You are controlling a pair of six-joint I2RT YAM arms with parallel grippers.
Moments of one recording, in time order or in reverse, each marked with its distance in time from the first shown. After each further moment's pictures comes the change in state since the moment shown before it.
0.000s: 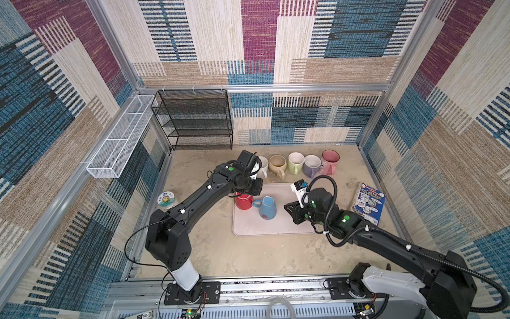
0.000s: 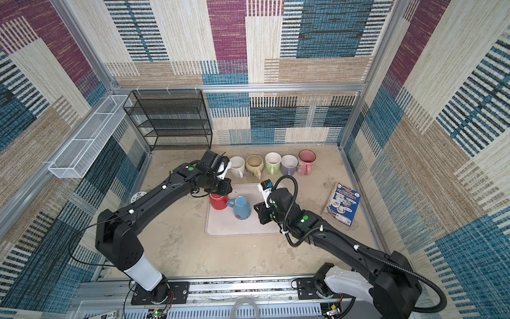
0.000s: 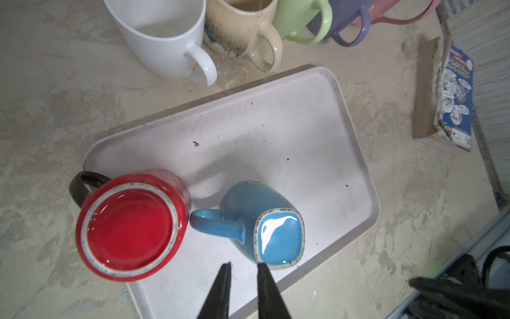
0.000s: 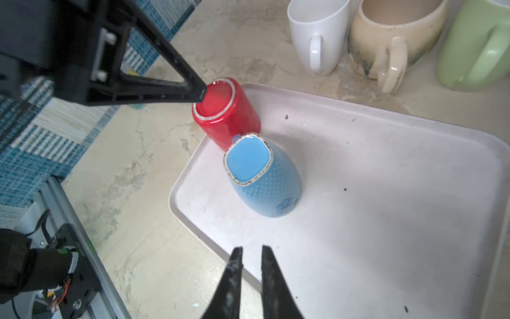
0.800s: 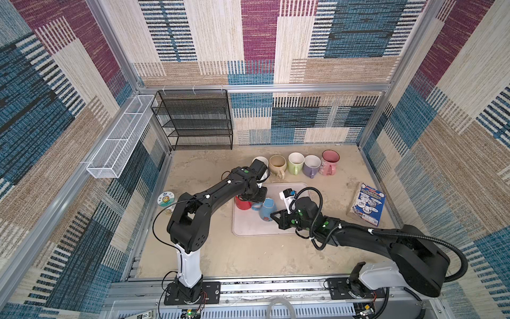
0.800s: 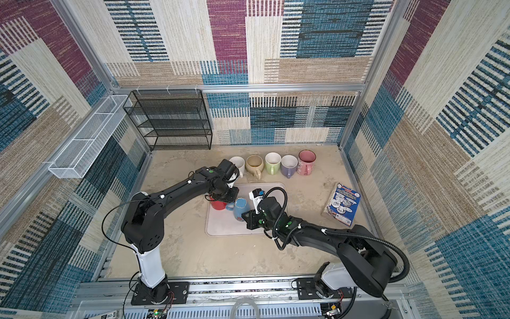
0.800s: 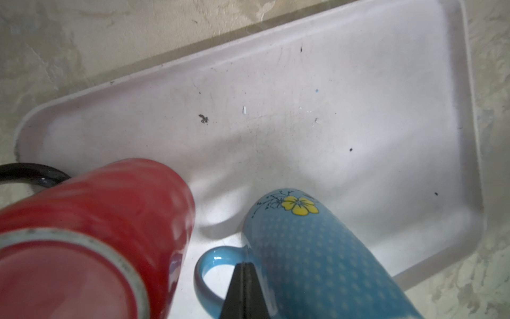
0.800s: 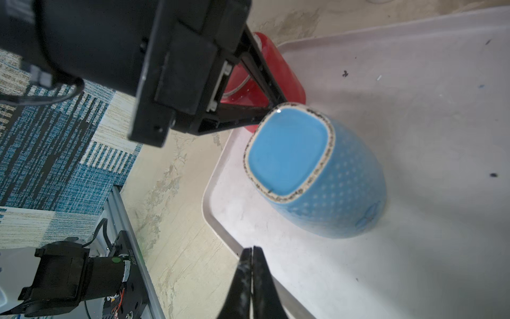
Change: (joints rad) left arm -0.029 0.182 -0.037 0.019 -0.055 -0.027; right arm 0.066 0.304 -0.076 0.410 -0.120 0.235
